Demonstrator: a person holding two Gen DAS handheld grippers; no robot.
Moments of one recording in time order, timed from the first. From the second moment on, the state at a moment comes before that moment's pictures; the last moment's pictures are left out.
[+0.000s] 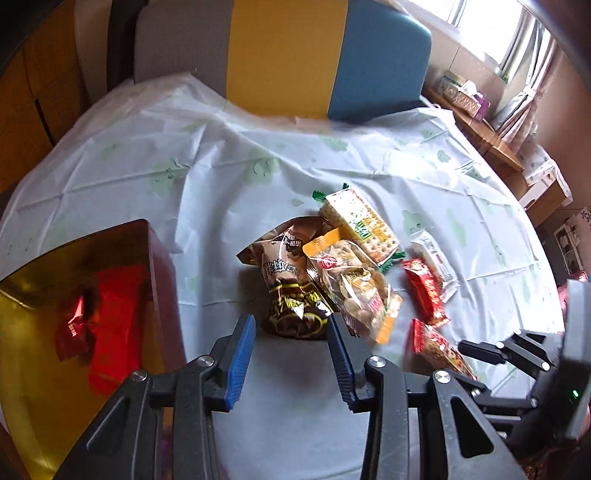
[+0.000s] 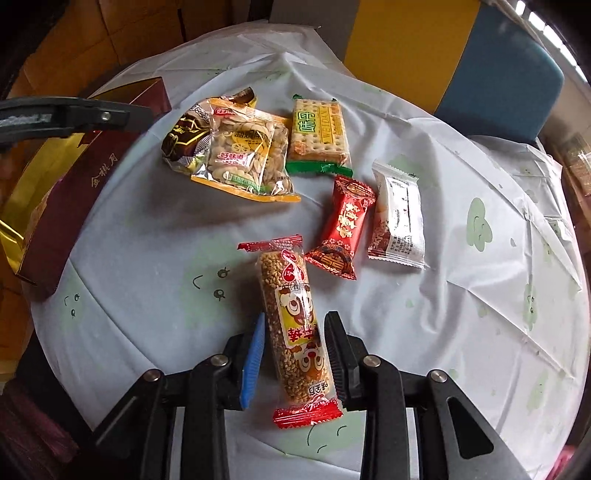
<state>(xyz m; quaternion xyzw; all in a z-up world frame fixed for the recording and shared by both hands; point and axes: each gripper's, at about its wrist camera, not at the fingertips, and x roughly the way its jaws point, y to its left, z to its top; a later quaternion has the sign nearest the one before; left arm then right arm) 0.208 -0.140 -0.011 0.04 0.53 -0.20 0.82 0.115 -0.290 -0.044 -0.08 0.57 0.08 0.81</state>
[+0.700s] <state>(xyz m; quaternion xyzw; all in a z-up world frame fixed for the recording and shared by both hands) 0.184 -0.145 -0.011 0.02 0.50 -0.25 0.83 0.126 -0.280 -0.057 -0.11 0.59 0.09 0.80</state>
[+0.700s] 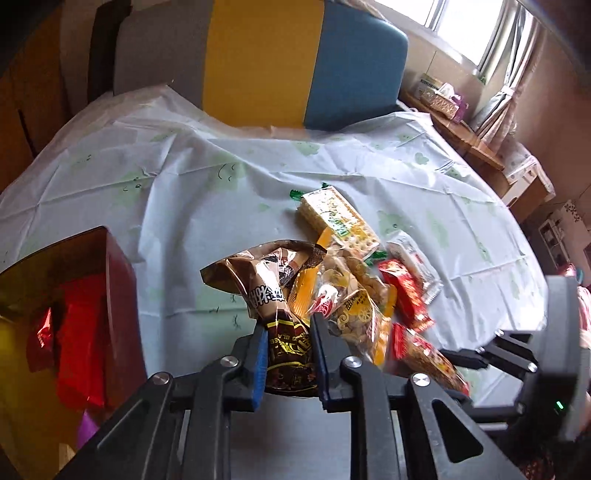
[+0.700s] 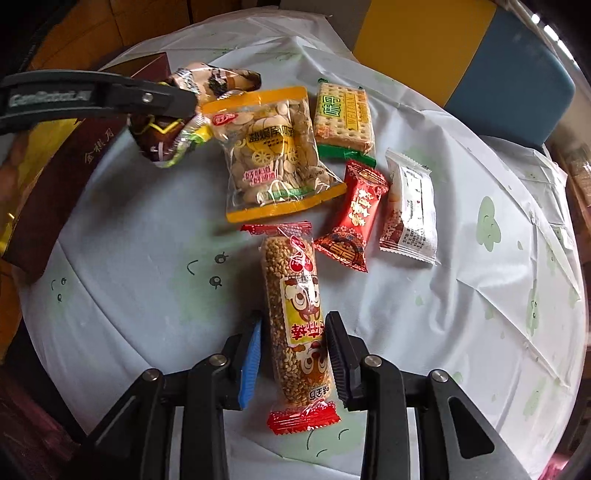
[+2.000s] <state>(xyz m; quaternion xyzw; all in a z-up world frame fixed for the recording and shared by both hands) 0.166 0.082 -0.006 -0.08 0.46 -0.08 0.88 0.111 -0.276 -0.064 -0.12 0.58 0.08 0.80</state>
